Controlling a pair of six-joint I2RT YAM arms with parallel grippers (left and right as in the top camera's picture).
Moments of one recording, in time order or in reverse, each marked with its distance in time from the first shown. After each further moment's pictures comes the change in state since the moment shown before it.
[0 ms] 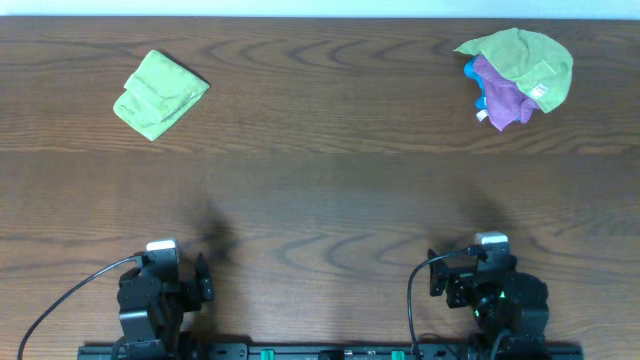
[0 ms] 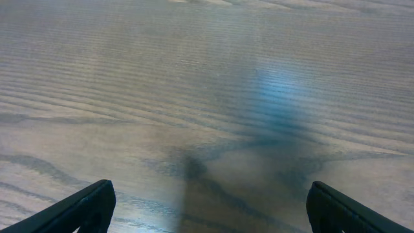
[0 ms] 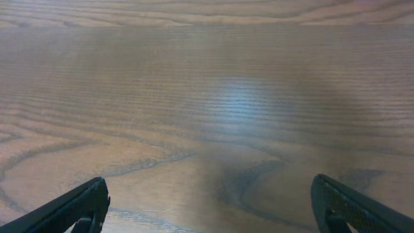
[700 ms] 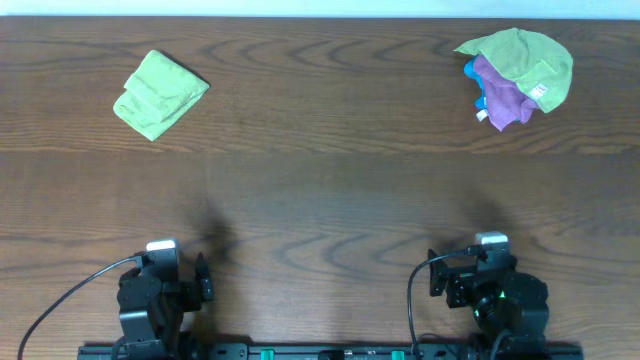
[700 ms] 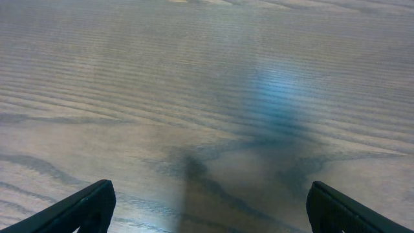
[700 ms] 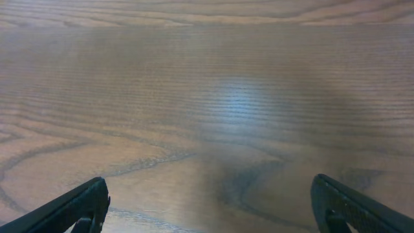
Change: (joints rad) left arm 0.000 0.000 0.000 0.000 0.000 0.000; right arm 0.000 0.000 0.000 0.000 0.000 0.000
